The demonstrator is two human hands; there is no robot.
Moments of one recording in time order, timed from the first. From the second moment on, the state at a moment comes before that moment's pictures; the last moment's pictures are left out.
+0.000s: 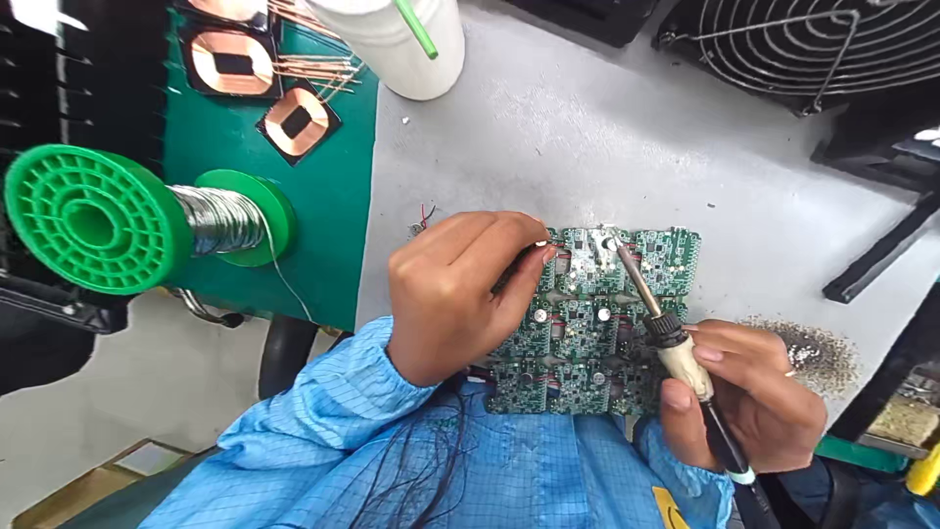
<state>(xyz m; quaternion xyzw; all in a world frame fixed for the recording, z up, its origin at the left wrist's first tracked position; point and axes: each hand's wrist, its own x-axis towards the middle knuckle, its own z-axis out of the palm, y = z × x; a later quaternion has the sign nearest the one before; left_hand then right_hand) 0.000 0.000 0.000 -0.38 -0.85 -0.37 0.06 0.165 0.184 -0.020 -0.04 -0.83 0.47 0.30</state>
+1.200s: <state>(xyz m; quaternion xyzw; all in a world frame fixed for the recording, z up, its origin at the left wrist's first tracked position) 0.048 -0.034 0.015 -0.37 -0.64 -0.66 -0.13 0.189 0.139 -0.001 0.02 -0.76 0.51 0.39</state>
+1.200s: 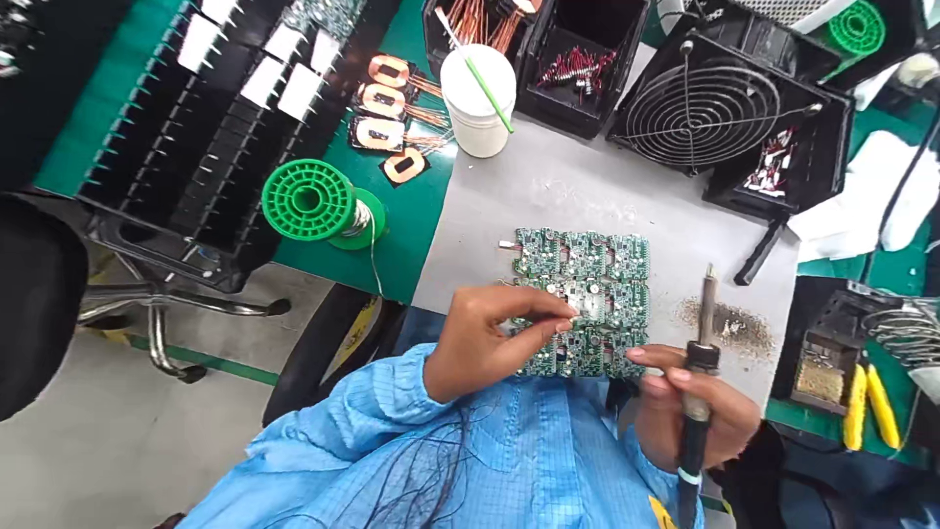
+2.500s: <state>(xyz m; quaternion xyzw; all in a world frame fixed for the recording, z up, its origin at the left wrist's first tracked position) 0.070 -0.011 0.012 -0.32 -0.51 -0.73 -0.32 0.174 0.123 -0.010 0.00 -0.72 0.57 0.40</state>
